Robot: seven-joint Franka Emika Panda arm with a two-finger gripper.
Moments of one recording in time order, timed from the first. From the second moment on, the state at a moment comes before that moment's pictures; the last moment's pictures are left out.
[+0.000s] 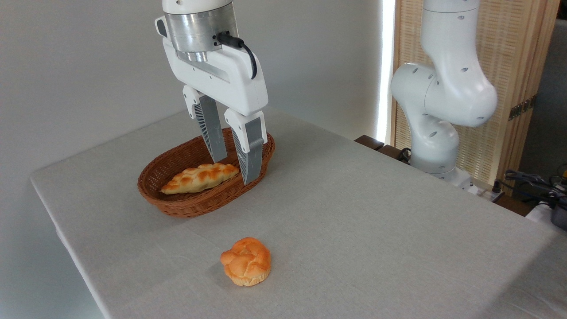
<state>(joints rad) -0.06 -0.01 0.05 -1.64 -0.04 1.63 0.77</state>
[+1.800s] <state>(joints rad) -0.07 0.00 -0.32 -1.97 -0.22 2.05 0.76</state>
